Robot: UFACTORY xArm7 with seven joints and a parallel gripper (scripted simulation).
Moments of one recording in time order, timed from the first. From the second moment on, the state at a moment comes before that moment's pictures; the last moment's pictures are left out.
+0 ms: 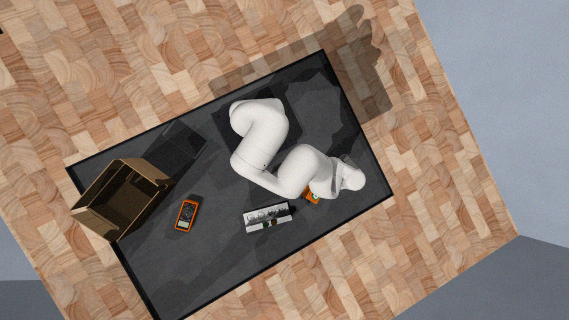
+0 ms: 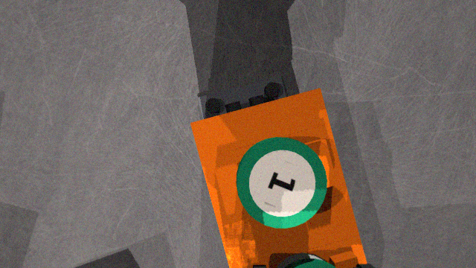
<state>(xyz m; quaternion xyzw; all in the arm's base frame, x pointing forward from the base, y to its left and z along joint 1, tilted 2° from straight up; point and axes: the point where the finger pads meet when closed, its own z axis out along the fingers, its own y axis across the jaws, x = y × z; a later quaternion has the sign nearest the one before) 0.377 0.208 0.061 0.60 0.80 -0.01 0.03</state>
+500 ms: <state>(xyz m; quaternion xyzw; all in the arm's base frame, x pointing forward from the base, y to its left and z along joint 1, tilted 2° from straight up) 0.377 0.208 0.061 0.31 0.95 -0.02 0.02</state>
